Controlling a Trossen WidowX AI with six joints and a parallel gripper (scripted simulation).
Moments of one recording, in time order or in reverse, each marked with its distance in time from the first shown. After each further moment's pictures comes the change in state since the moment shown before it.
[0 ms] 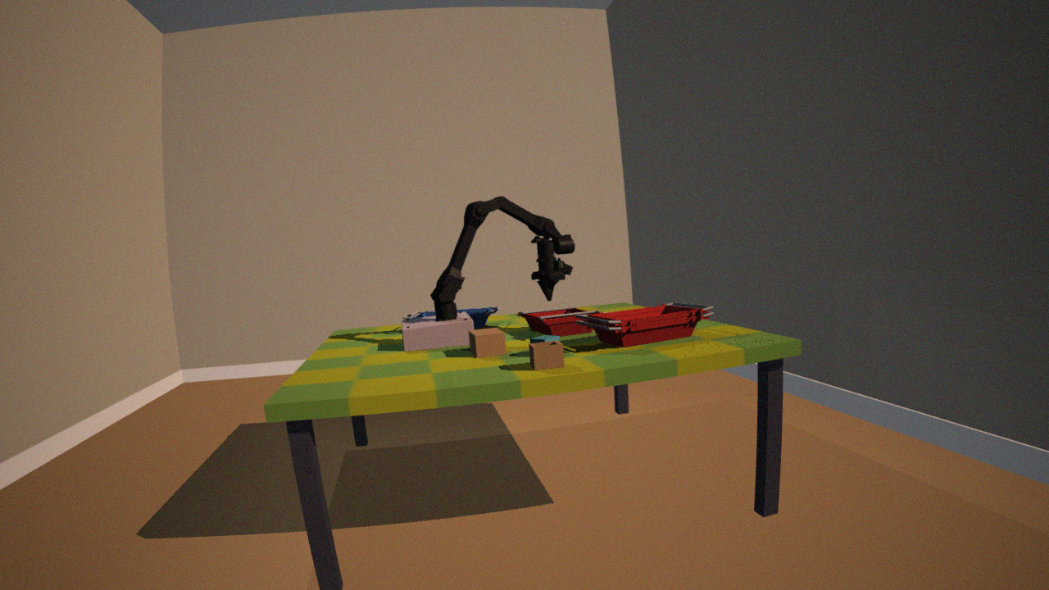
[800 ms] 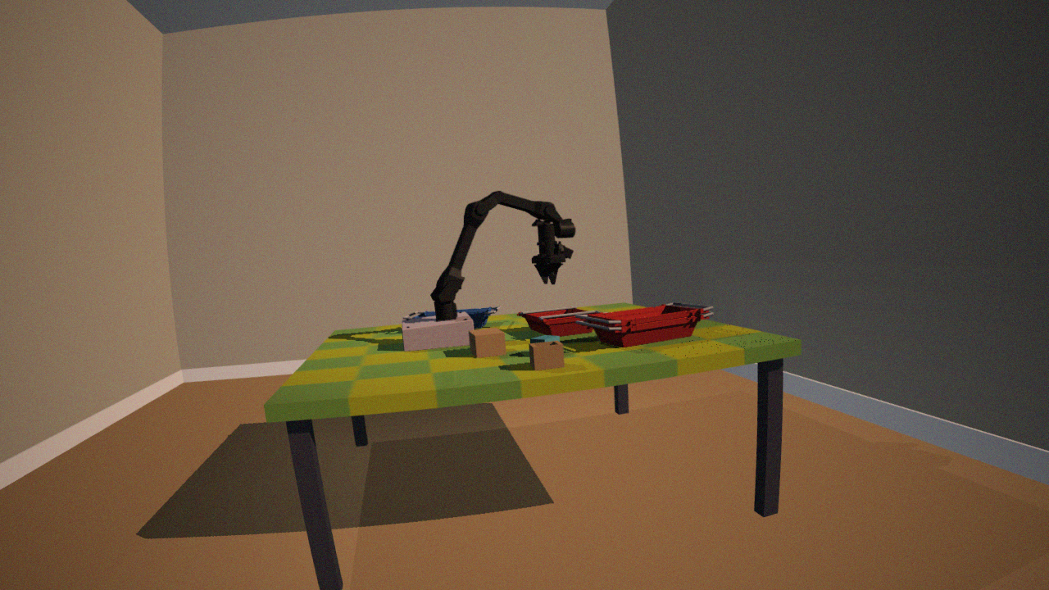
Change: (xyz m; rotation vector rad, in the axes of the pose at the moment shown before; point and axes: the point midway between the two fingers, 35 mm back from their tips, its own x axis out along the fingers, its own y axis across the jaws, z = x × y) arm -0.059 0.001 0.006 -0.002 0.009 -0.001
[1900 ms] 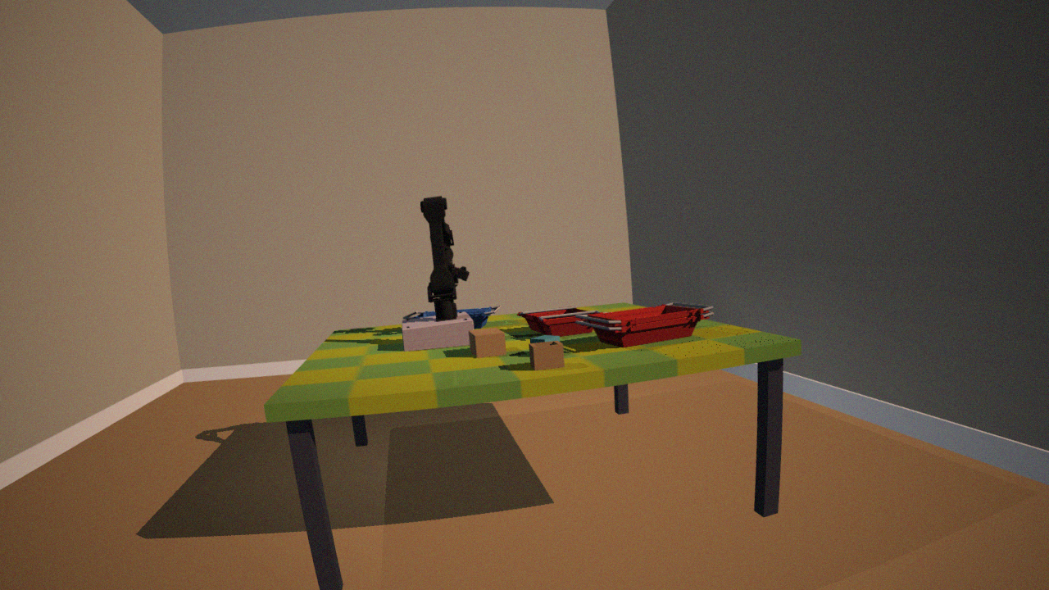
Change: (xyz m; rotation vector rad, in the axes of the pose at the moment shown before) arm 0.053 0.211 -0.325 0.338 0.021 0.008
